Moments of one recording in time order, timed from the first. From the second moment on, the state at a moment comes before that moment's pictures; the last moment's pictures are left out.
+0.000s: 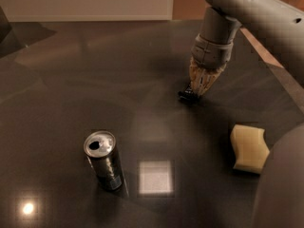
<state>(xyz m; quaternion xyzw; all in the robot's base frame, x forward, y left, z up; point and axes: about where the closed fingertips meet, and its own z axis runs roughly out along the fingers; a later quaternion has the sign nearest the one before) 0.580 -0.145 0.840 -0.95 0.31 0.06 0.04</state>
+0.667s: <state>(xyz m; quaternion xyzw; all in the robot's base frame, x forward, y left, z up) 0.577 -0.137 0.892 -0.90 0.41 0.06 0.10</state>
